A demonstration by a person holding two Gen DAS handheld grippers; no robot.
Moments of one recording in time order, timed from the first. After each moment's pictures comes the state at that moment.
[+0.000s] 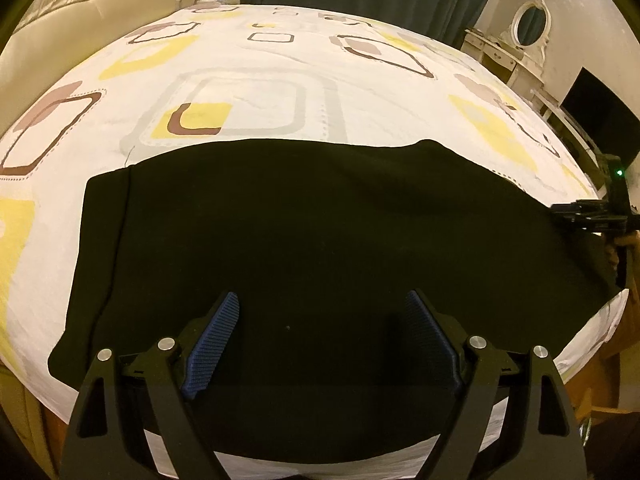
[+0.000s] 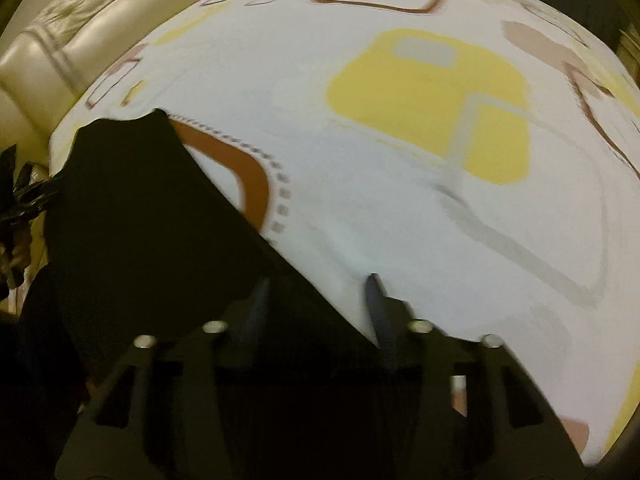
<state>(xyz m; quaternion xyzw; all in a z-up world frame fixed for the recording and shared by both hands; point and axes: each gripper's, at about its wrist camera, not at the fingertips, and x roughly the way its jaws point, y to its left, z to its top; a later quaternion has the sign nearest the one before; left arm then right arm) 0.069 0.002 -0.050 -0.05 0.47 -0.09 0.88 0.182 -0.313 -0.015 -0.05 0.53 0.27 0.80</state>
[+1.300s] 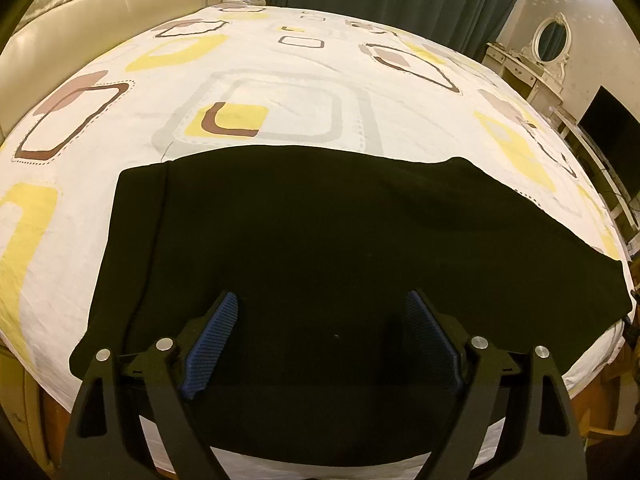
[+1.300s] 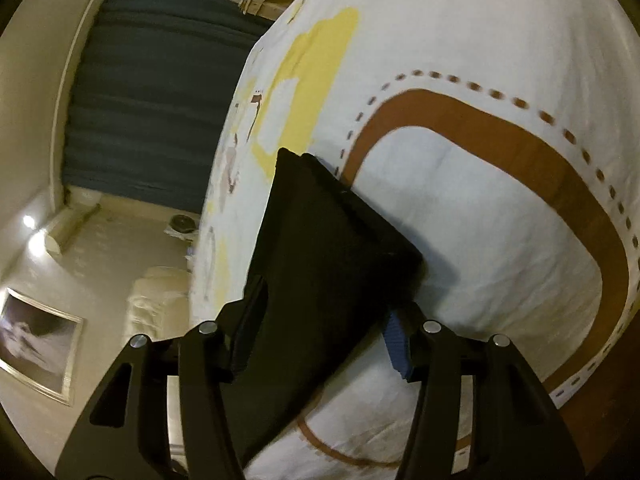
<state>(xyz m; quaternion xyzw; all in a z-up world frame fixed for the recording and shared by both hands) 0.073 0.025 -0.048 -0.06 0.47 -0.06 0.88 -0.051 -0.633 -0.076 0.58 0.29 -0.03 0.76</state>
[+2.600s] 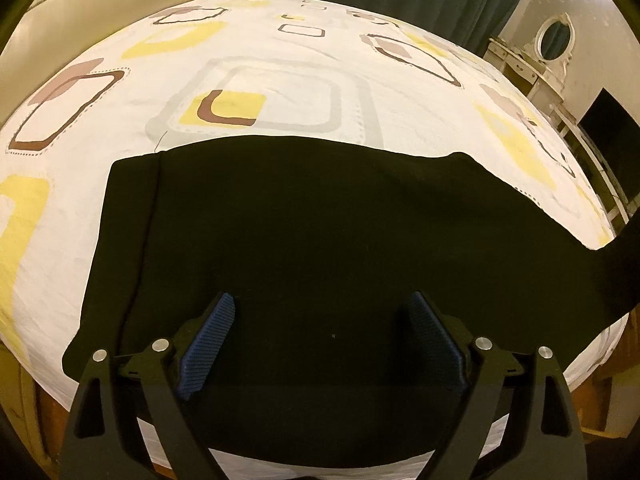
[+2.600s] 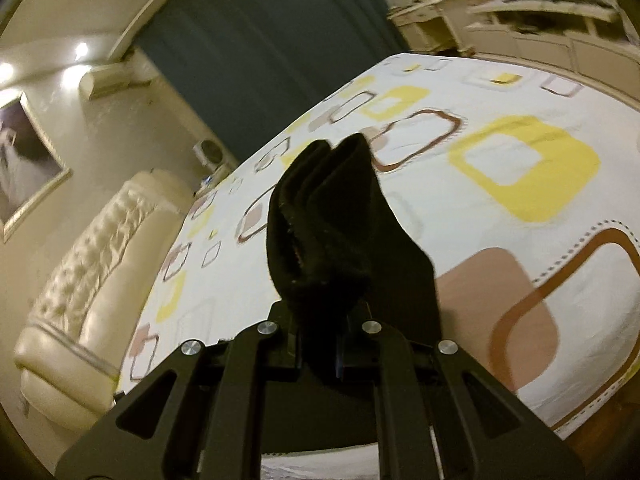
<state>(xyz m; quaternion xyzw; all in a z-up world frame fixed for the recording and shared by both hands) 0.079 0.025 -0.051 -0.08 0.49 -0.06 0.87 0.001 -0.424 0.128 0.32 0.28 0.04 0.90</state>
